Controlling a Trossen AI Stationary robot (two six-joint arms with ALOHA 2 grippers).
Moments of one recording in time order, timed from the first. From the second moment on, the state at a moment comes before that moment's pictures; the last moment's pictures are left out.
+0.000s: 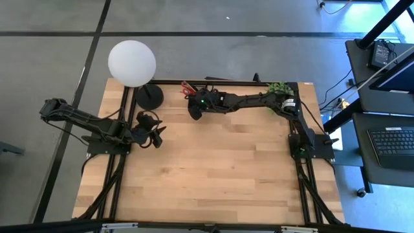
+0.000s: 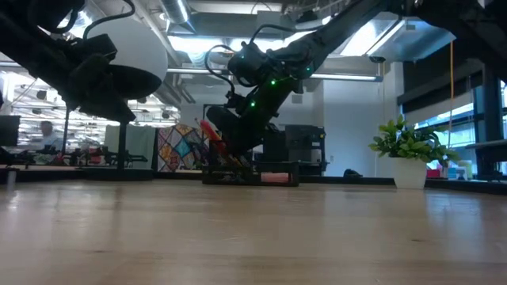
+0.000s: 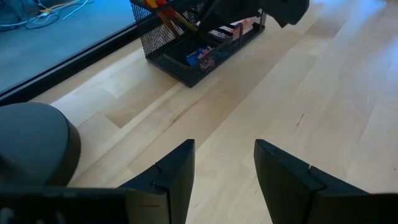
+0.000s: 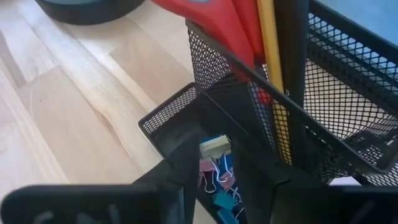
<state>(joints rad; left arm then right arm) -0.23 0.69 0.30 -0.37 -0.76 -0.61 -0.28 2.17 1.55 -0.17 0.29 0.36</state>
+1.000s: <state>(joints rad) -0.23 0.69 0.30 -0.37 -0.76 -0.61 -0.28 2.17 1.55 -0.17 0.29 0.36</state>
